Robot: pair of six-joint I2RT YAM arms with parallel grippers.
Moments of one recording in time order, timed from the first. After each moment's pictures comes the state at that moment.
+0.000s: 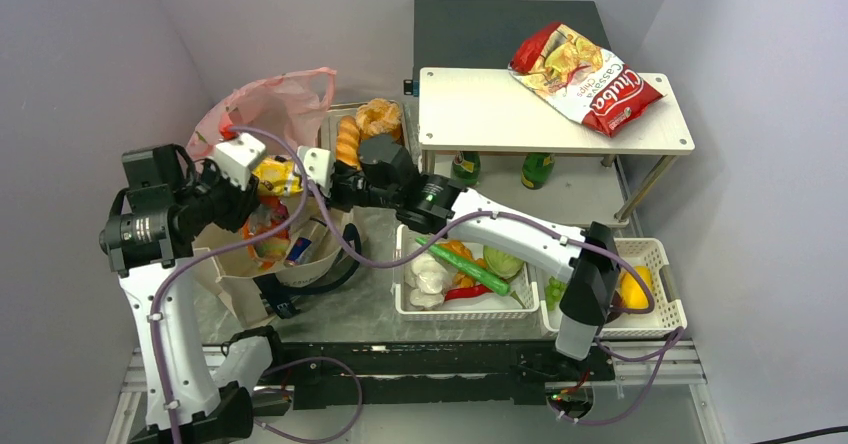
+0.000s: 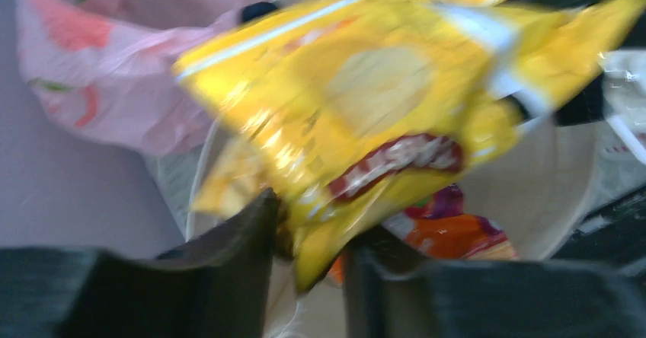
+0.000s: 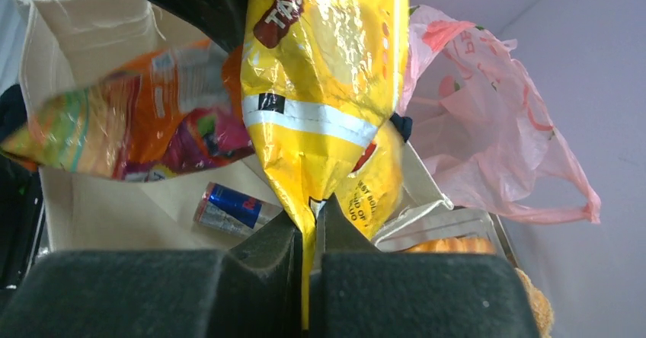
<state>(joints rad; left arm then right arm) 0.22 0.95 1.46 -1.23 0.52 0.68 1.08 1.76 1.67 -0.09 -0.27 -0.47</state>
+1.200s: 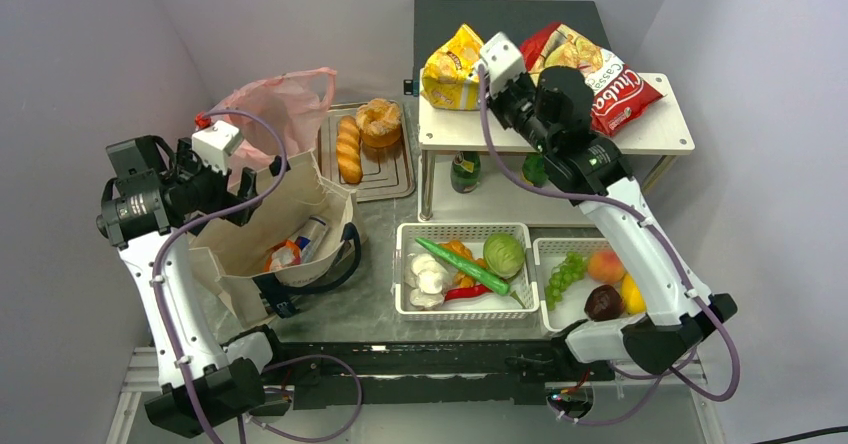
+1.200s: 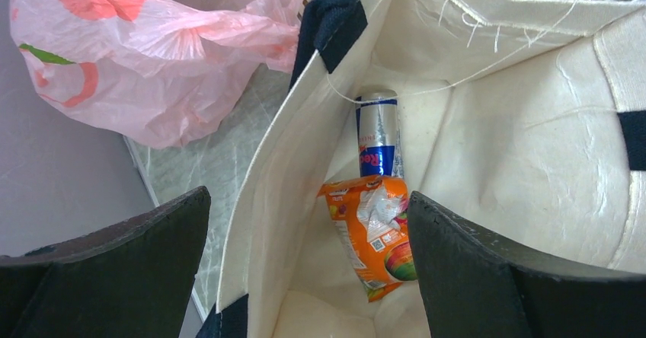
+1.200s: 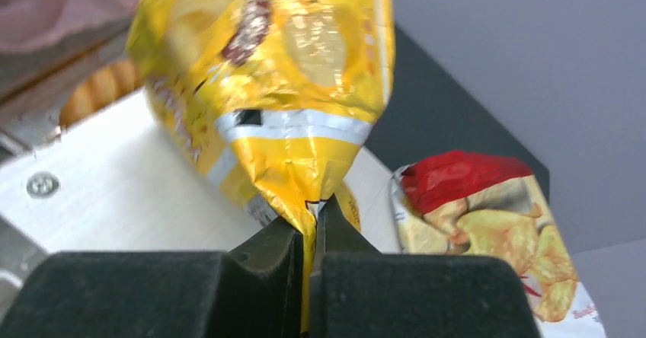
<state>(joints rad) 0.44 1.05 1.39 -1.11 0.63 0.65 0.54 1.33 1.67 -0.41 0.07 -0.48</state>
